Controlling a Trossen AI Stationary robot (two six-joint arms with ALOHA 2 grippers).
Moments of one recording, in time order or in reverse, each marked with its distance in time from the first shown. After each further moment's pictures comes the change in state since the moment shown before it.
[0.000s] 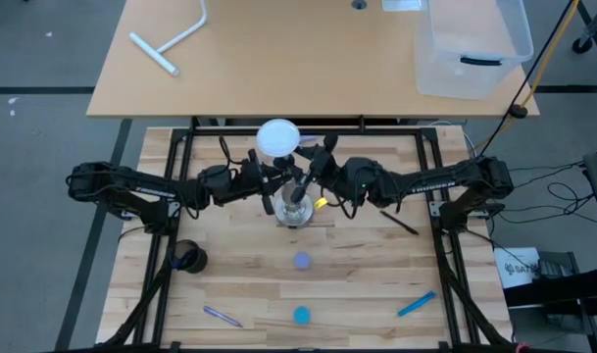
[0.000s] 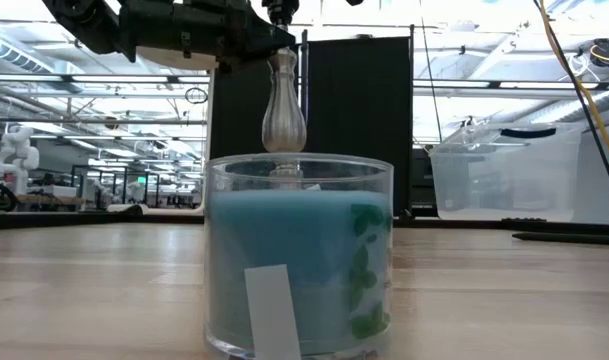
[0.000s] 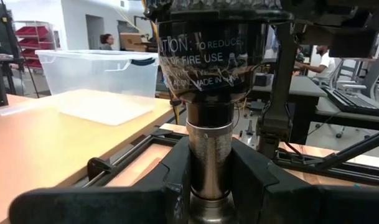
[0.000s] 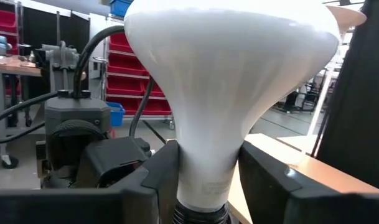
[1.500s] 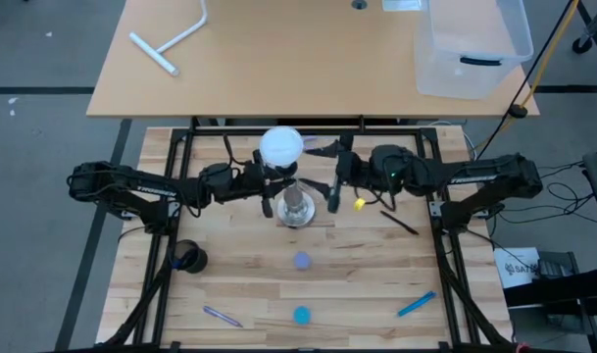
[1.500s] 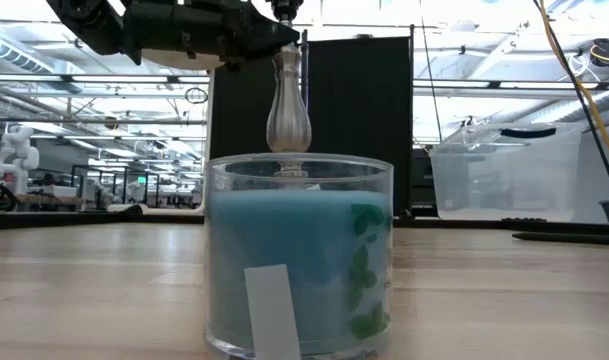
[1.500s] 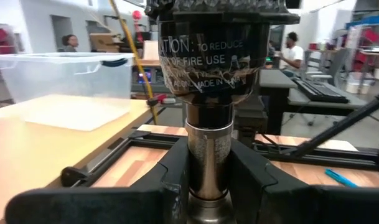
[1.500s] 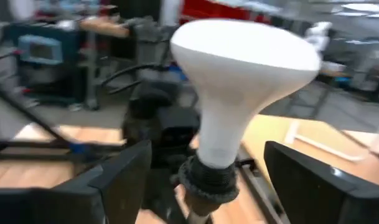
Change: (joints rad) left arm 0.006 0.001 0.004 -0.017 0.123 0.030; right arm -0.004 -0.251 0.002 -0.486 -0.284 0.040
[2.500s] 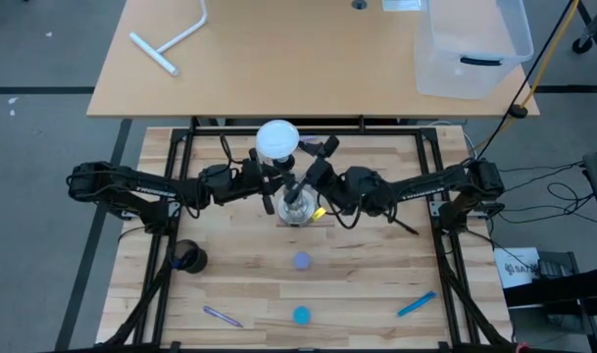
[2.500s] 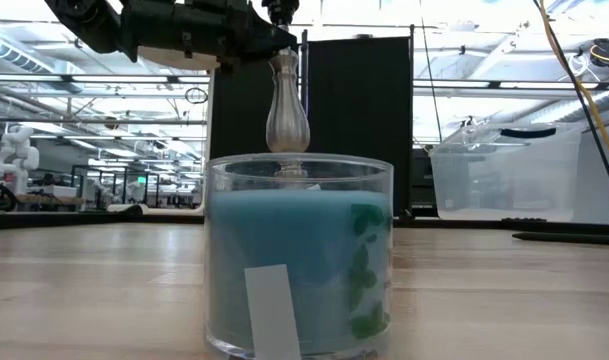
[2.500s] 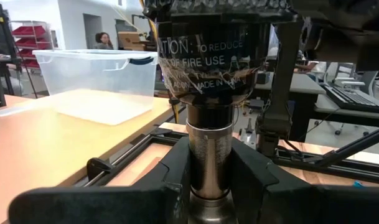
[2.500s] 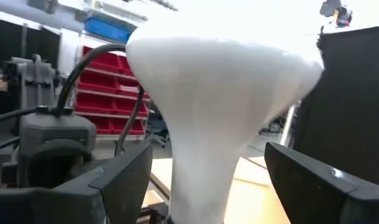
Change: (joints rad) left arm -0.004 -0.001 -0.002 -0.004 -0.112 -0.025; right arm 0.042 0.327 -0.002 0.723 0.418 -0.206
